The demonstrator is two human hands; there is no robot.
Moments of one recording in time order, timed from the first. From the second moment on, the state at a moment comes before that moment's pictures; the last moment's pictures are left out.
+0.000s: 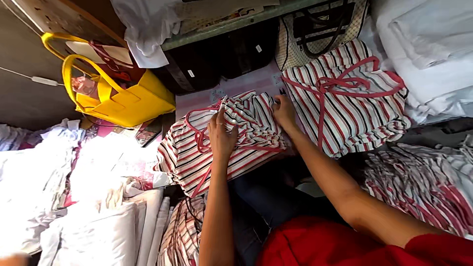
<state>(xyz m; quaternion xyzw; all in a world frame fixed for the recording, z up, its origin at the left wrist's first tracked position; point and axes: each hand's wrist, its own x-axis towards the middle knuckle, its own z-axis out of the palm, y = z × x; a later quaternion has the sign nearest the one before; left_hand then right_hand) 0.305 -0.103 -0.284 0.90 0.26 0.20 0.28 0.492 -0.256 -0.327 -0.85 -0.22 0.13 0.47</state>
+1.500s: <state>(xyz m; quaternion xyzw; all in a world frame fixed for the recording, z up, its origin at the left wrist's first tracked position) 0.313 -0.123 -0.307 0.44 0.41 0.40 0.69 0.399 -0.232 -0.316 -0.74 -0.40 0.08 0.54</state>
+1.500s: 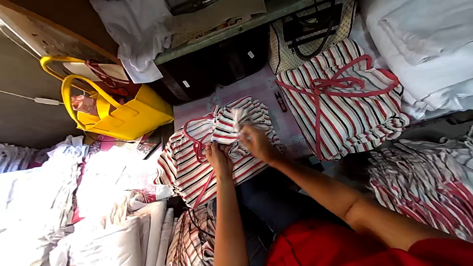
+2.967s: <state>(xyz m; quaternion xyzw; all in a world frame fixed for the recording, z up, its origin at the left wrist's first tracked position) 0.273 -0.122 -0.316 0.71 0.41 0.38 0.43 0.415 -0.204 -0.263 -0.66 -0.56 0.16 0.49</state>
